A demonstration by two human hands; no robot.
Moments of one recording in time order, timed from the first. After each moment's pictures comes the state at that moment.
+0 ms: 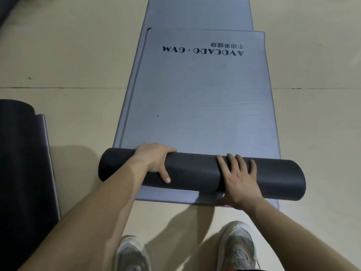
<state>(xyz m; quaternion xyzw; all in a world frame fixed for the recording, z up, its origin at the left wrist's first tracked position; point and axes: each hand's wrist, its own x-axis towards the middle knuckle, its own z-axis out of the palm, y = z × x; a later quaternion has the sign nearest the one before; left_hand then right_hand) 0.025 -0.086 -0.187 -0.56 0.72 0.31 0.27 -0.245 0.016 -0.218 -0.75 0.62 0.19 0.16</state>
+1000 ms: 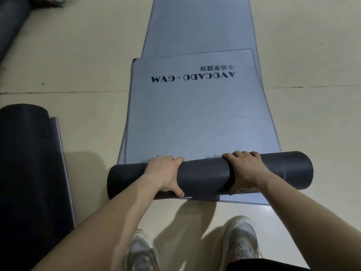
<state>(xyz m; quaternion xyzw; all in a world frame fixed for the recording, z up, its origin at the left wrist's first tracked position) 0.010 -0.025 -0.190 -0.53 0.78 0.21 0.26 -0.260 -0.018 -0.187 -0.76 0.58 0.20 0.22</state>
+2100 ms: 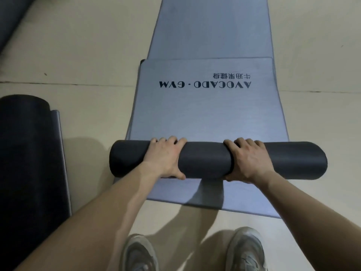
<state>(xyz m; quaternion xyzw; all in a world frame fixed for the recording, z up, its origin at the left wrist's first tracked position) 0.026 -0.070 -0.195 -0.56 0.80 0.13 0.19 -0.233 -0.059 -0.189 -0.78 0.59 0.17 0.09</state>
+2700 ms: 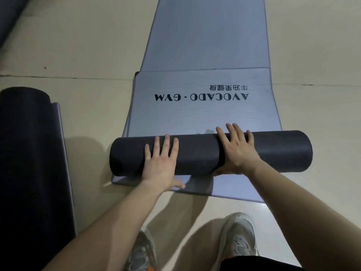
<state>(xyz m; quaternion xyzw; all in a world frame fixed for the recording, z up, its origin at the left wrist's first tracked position) 0.010 0.004 -0.194 -0.63 0.73 0.15 0.22 -0.230 -0.045 -0.196 -0.77 0.60 0.18 0.16</state>
